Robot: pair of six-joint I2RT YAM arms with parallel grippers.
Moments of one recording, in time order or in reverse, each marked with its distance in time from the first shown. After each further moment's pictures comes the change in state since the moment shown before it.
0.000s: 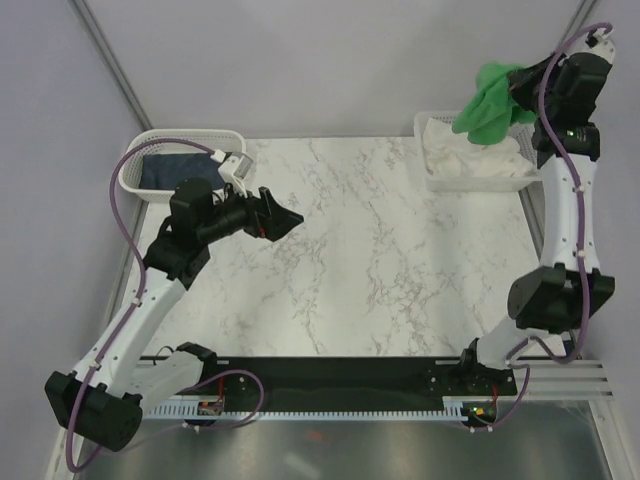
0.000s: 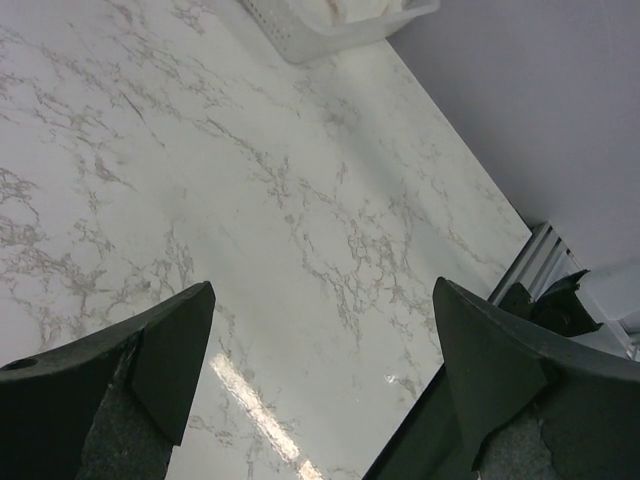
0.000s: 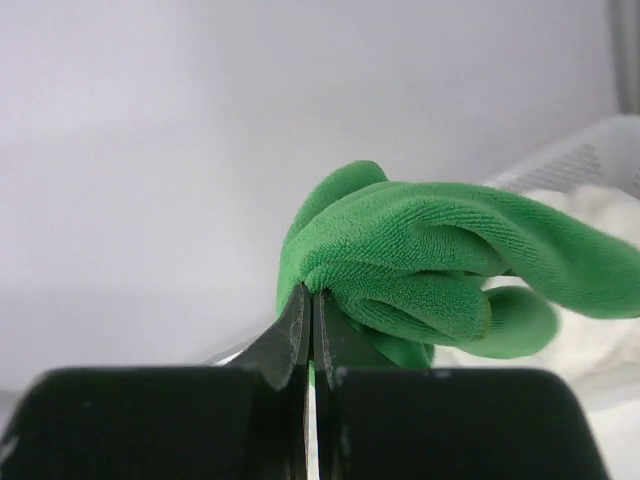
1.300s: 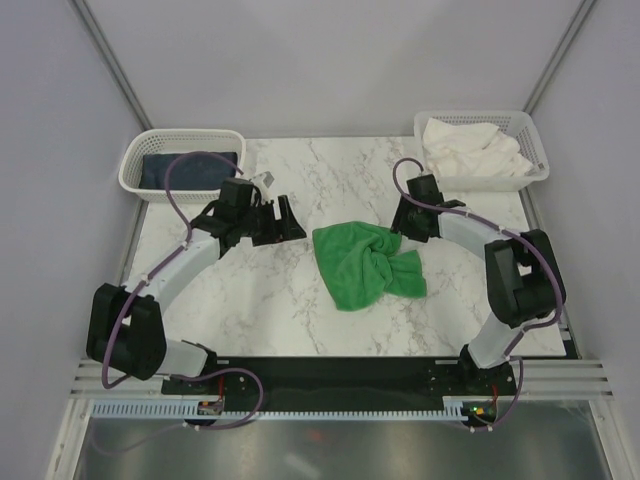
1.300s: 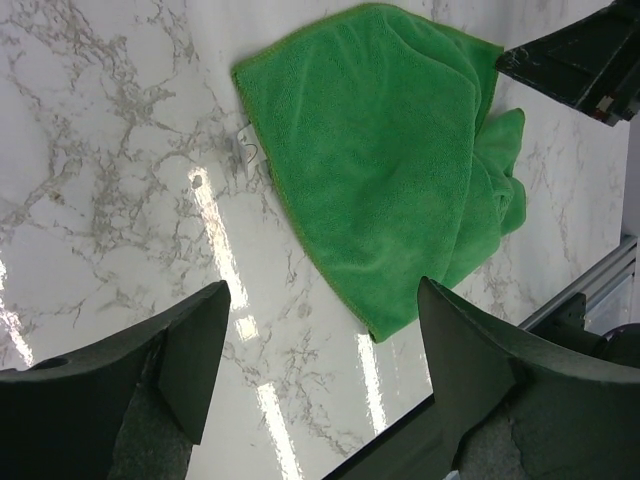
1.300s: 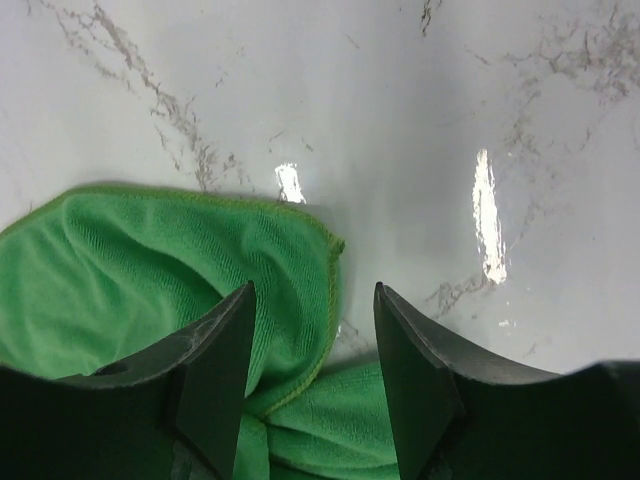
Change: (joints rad) left arm 0.005 0.385 -0.019 -0.109 -0.143 -0.124; right arm 0.508 -0.017 -0.842 -0.015 0.170 -0.053
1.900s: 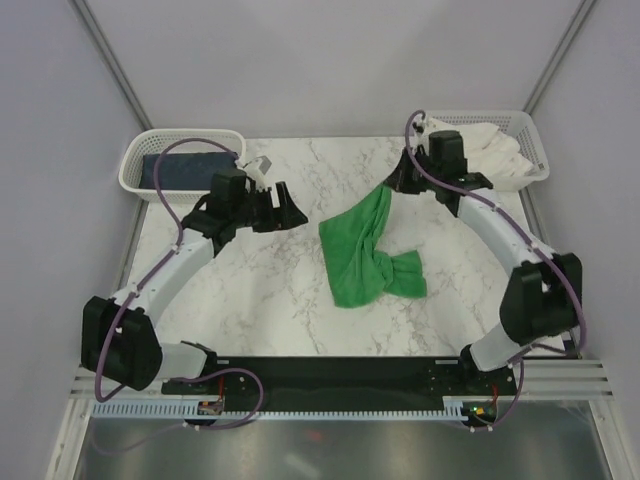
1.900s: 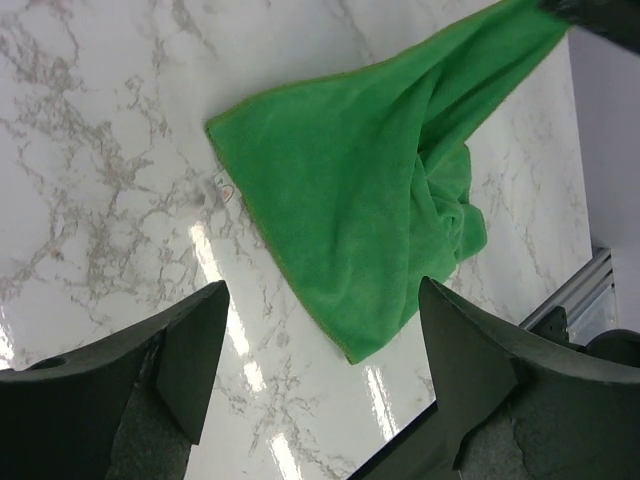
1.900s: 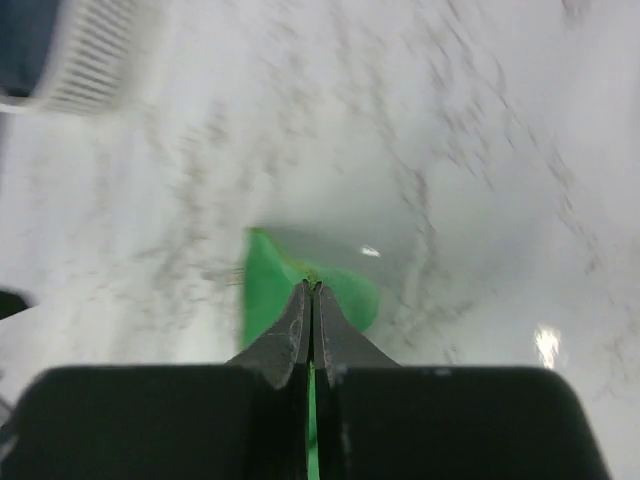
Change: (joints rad) left arm 0.000 -0.057 0.037 0.038 0.004 0.011; right arm -0.047 -0.029 0.199 0.055 -0.300 -0.188
